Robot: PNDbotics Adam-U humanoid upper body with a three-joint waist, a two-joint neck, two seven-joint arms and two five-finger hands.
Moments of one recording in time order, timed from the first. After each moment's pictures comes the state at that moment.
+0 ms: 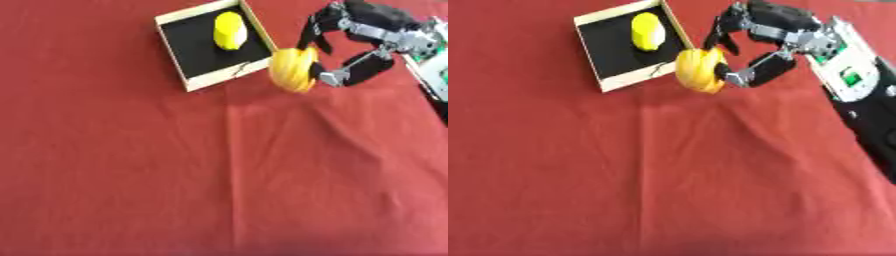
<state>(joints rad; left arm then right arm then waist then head) -0.23 0.30 0.18 -1.98 0.26 -0.40 0.01 -0.69 -0.82 0.10 -1.50 0.18 -0.72 0.45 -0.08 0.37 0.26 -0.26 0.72</state>
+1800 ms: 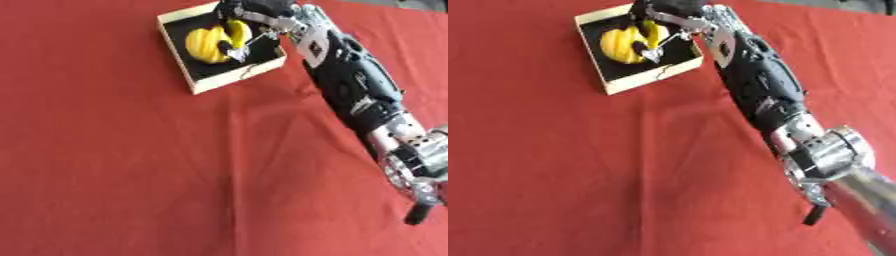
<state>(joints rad) -0.28 0.30 0.16 -1.98 0.28 -0.41 -0.02 -1.09 -0.53 0.08 -0.81 0.86 -0.90 0.19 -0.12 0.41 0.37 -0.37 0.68</state>
